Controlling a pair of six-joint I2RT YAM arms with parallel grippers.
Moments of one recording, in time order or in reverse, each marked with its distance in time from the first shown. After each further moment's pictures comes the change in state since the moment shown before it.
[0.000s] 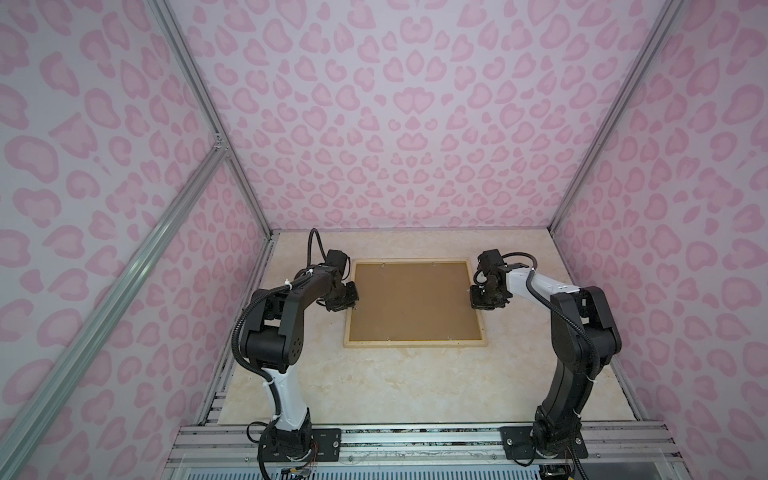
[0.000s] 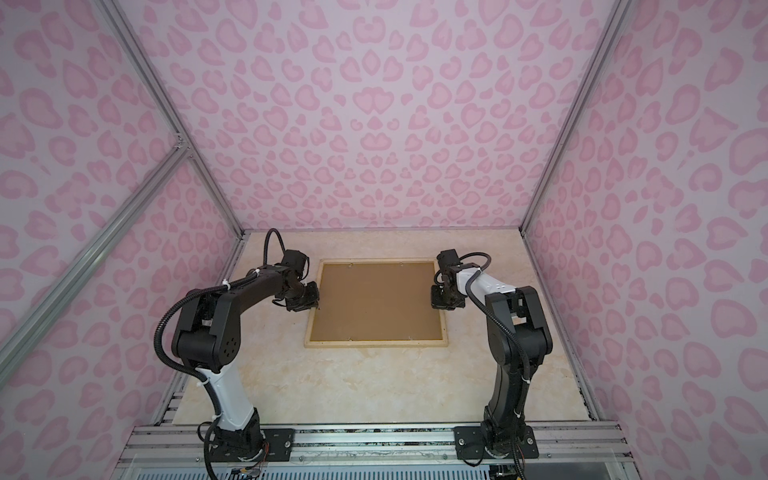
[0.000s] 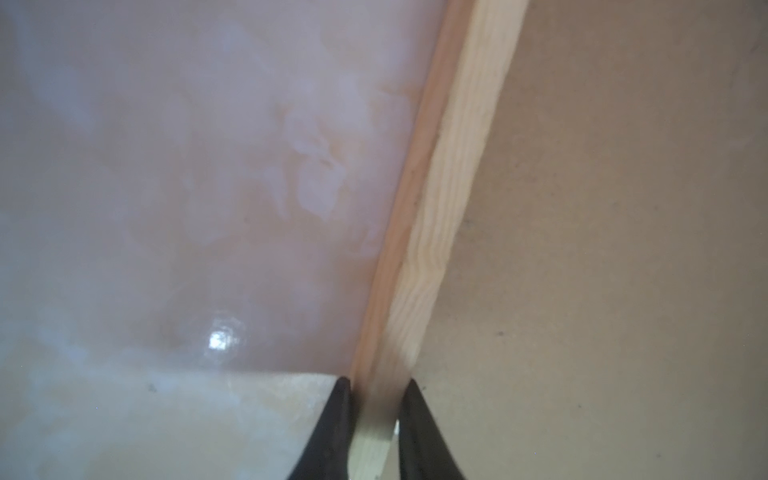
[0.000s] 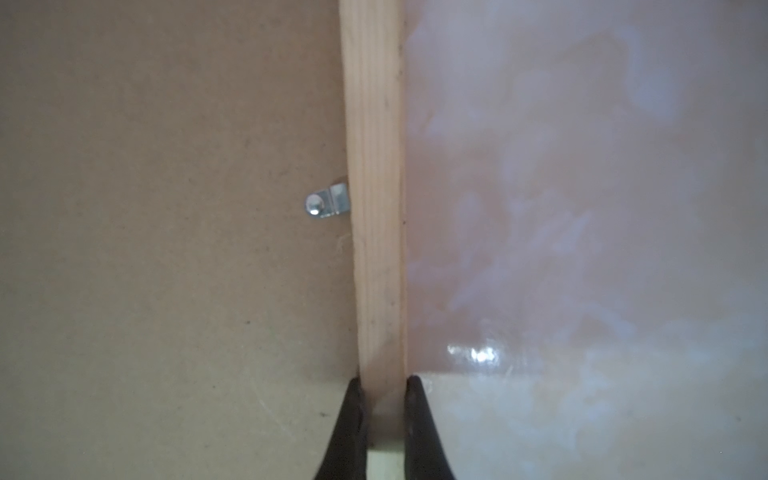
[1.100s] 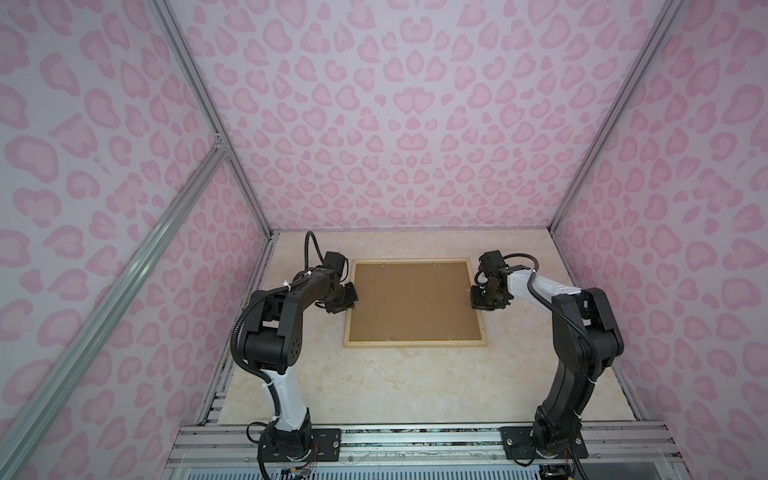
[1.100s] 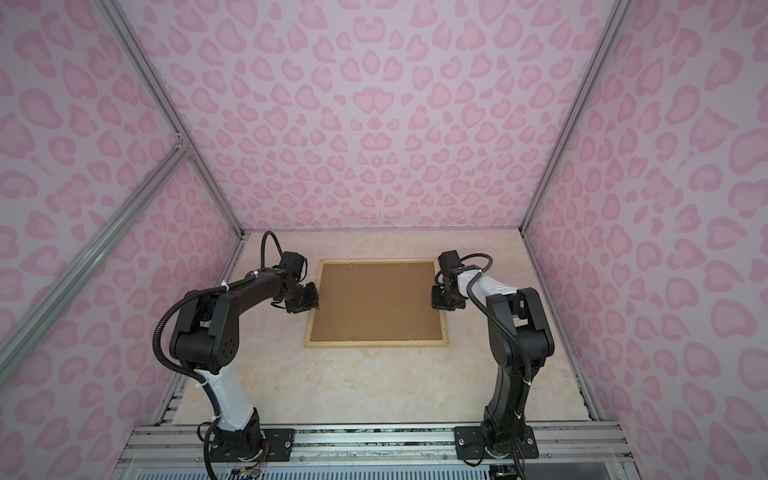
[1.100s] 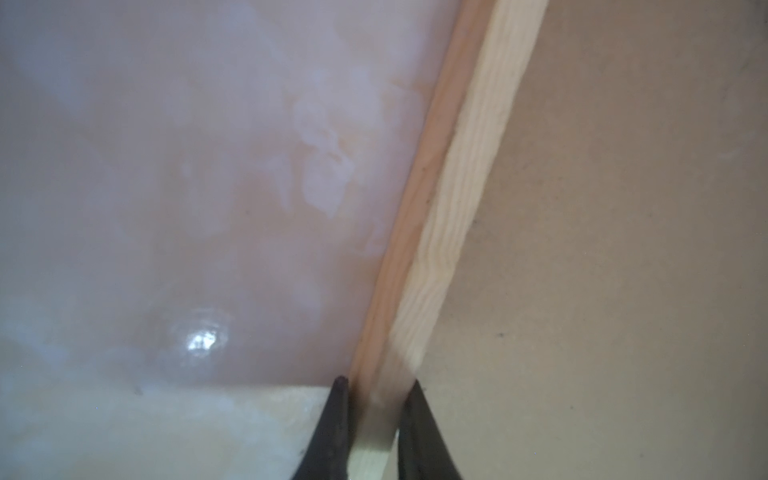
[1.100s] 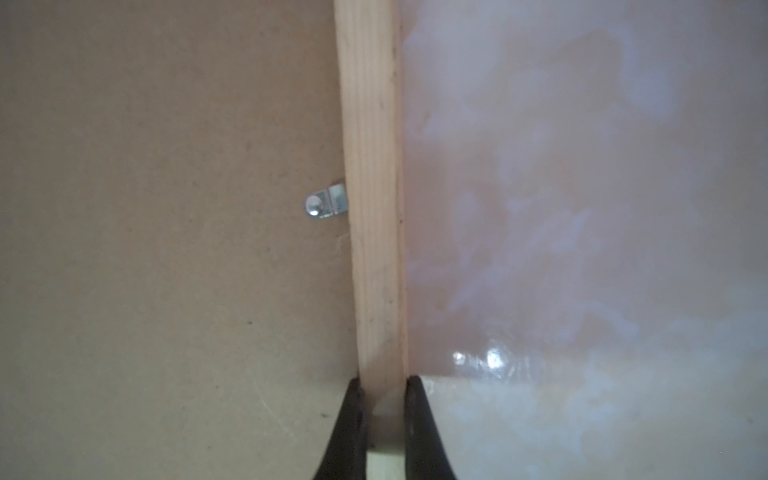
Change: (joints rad) left arm 0.004 -0.010 -0.040 0.044 0.021 0.012; right arm -0.003 -0.013 -0.026 0.035 -0.013 0.014
